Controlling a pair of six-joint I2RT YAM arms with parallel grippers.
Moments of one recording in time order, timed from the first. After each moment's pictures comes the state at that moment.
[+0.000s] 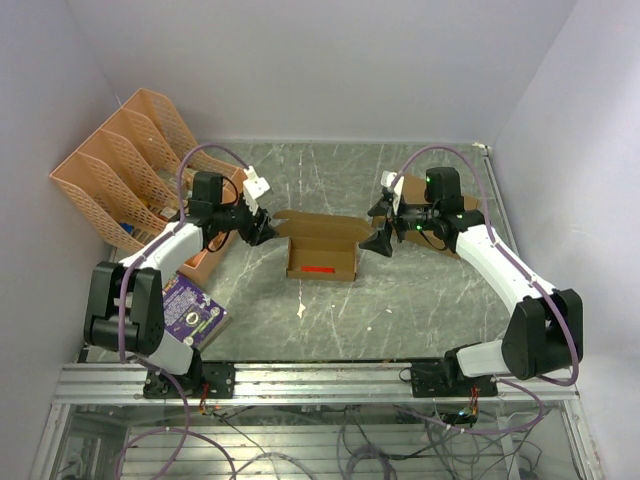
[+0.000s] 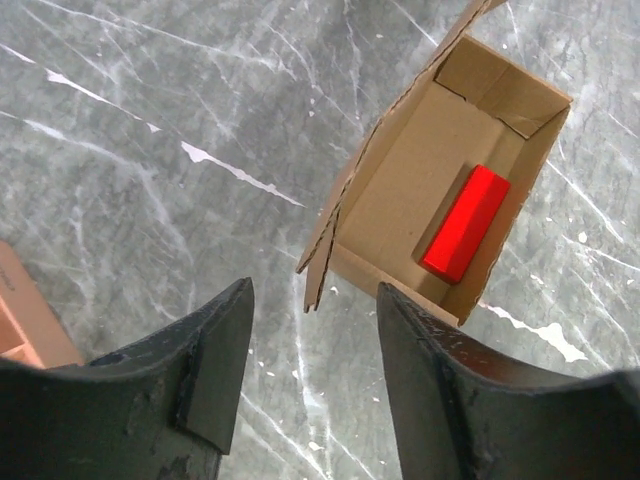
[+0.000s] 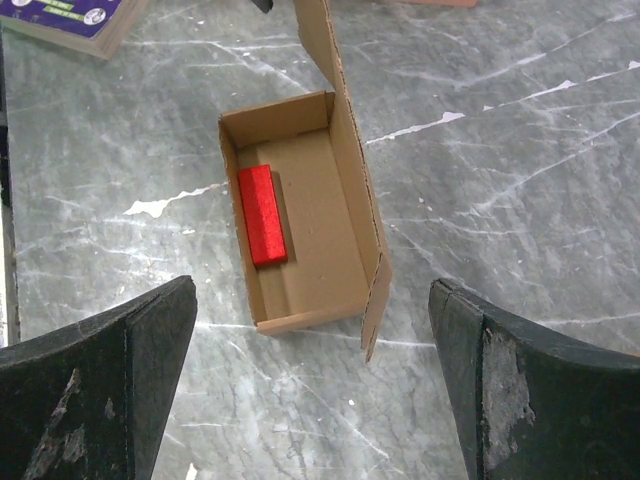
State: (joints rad) left arm -0.18 1.49 0.92 -0.10 0.80 0.47; right arm 0.26 1.38 1.02 -0.32 -0.93 -0.57
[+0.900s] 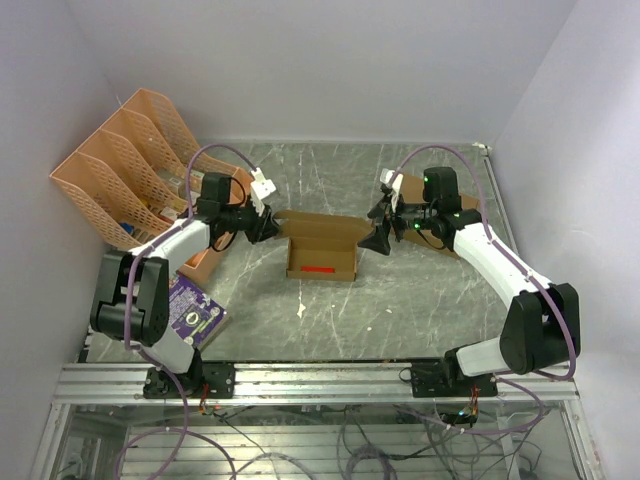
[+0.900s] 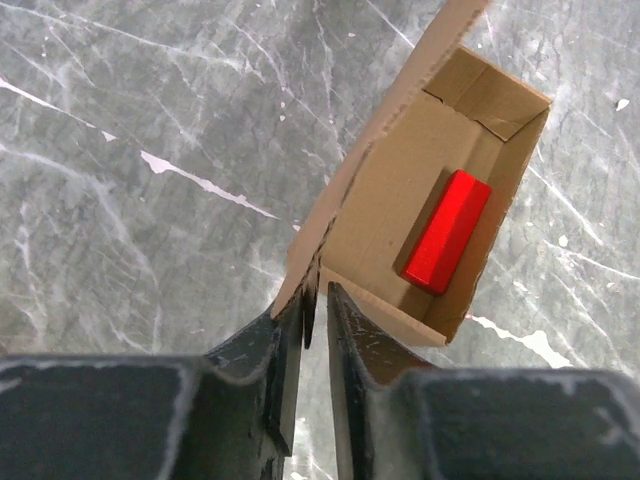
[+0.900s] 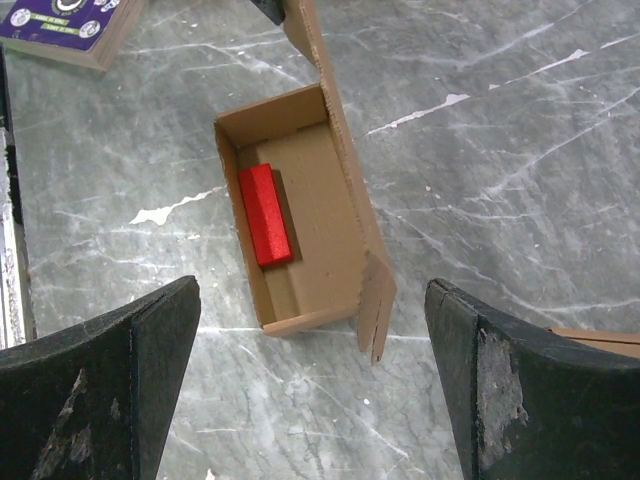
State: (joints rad) left arm -0.22 1.57 0.93 -0.08 0.84 0.45; right arm 0.26 1.41 1.02 -0.30 -0.91 -0.49
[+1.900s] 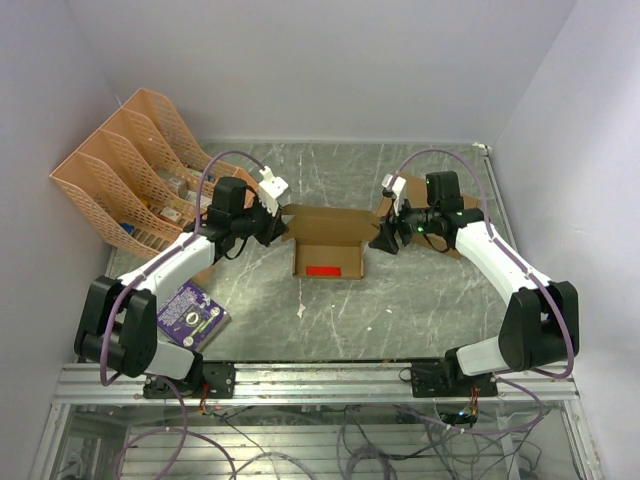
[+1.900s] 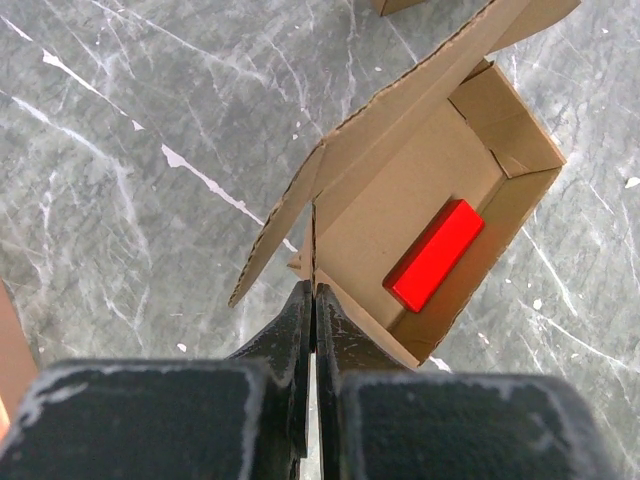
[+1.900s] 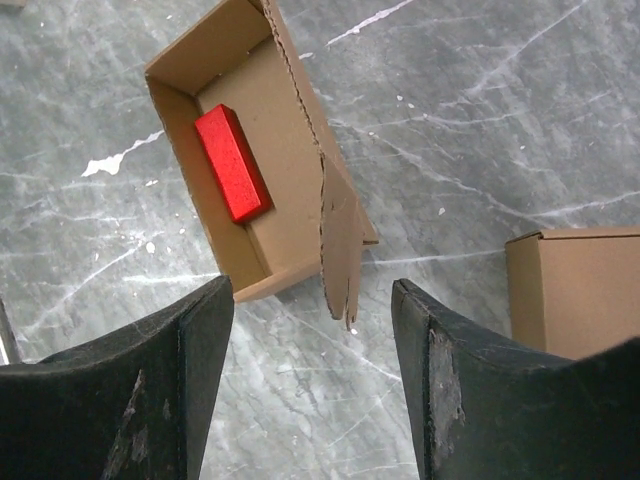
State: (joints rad) left arm -0.38 1.41 0.88 -0.05 0.52 0.20; right arm 0.22 1.42 1.02 -0.42 -0.78 -0.54
